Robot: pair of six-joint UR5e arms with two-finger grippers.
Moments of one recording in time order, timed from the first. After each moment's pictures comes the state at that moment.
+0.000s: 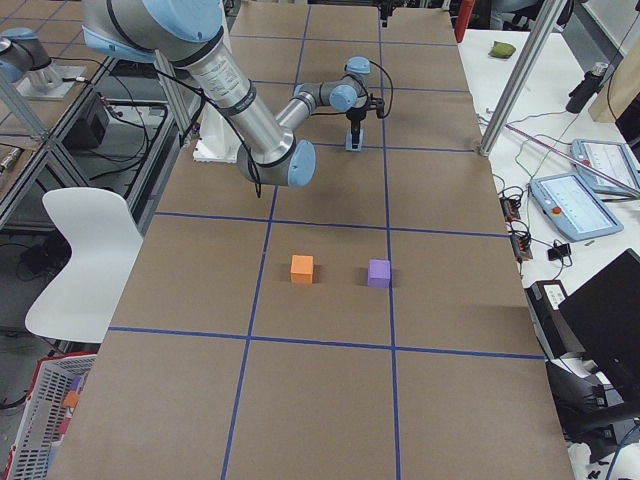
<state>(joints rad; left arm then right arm) -1.24 -1.84 -1.70 -1.61 -2.21 -0.25 0.51 -0.63 1.25 -1.49 1.87 1.20</state>
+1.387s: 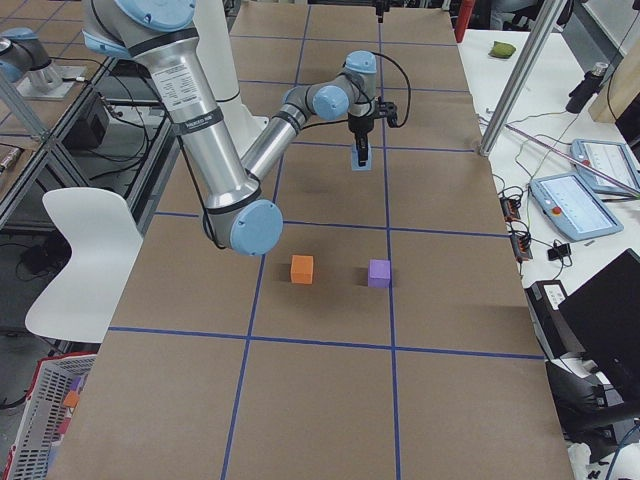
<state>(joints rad) -1.28 -1.75 -1.71 -1.69 -2.21 -0.16 0.85 -1.19 1.99 -1.76 2.03 0.78</state>
